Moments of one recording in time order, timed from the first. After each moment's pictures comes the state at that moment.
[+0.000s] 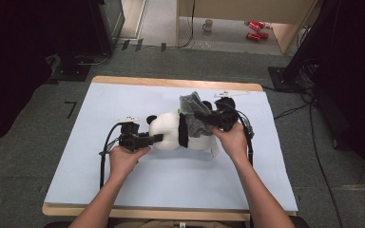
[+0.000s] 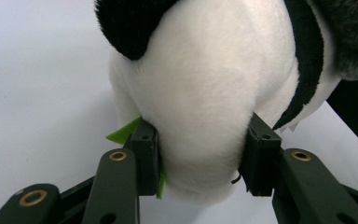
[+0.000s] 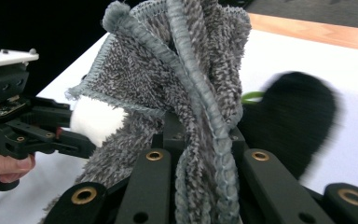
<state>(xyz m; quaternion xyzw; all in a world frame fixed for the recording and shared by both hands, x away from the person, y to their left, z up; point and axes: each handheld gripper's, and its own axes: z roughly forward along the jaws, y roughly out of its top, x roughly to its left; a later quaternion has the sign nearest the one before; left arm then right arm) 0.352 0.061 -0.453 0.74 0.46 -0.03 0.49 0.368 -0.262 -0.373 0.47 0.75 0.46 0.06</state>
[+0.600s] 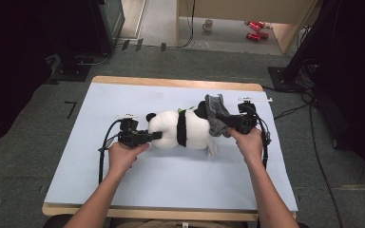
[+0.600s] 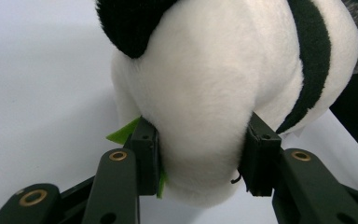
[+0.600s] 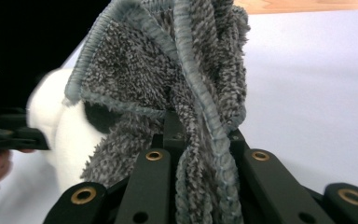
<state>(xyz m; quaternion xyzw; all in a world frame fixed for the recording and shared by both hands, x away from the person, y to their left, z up) 0.361 0.064 -0.452 0.74 0.47 -0.04 0.48 0.371 -0.323 -0.405 0.55 0.69 0.47 0.04</state>
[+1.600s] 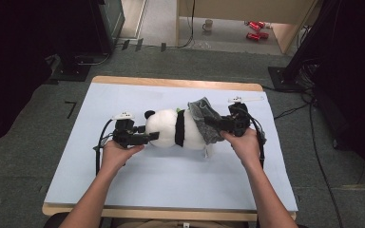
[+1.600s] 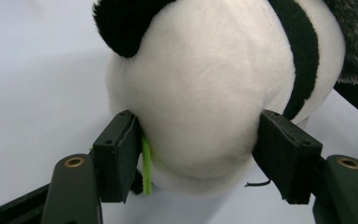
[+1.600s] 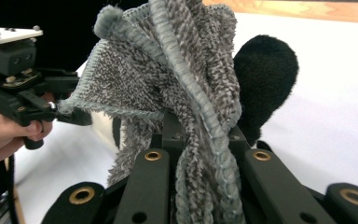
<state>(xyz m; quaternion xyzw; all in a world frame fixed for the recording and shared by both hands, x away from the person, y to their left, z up) 0.359 0.080 -0.444 0.77 0.40 0.01 0.50 0.356 -0.292 -0.382 0.48 0.74 0.48 0.02</state>
